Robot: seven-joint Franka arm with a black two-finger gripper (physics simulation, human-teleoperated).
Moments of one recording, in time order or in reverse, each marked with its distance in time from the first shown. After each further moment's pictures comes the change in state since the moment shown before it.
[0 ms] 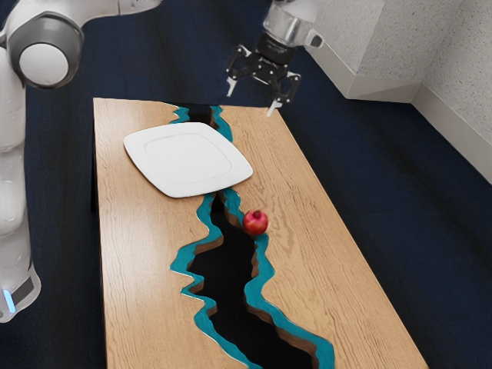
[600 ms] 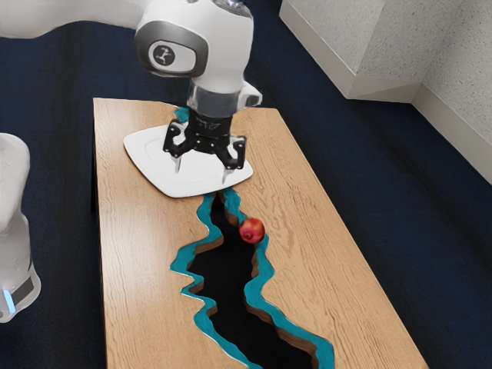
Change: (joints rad) arm -0.204 -0.602 -0.070 -0.892 -0.034 0.520 -0.289
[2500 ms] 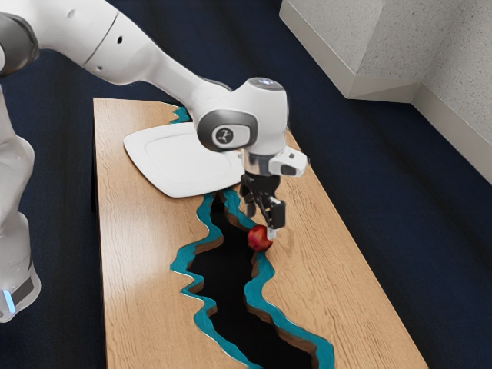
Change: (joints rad) arm -0.118 0.388 0.193 -0.057 -0.108 0.599 1.105
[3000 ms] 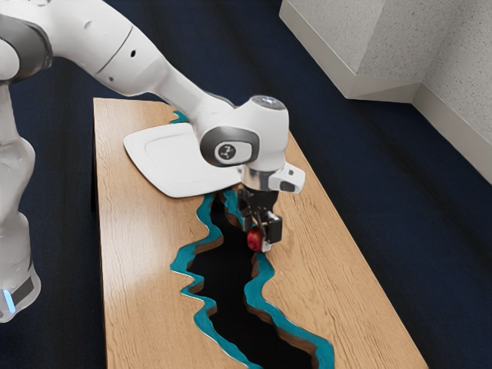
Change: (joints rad) arm -0.003 0.083 0.000 0.007 0.001 0.029 -0.017
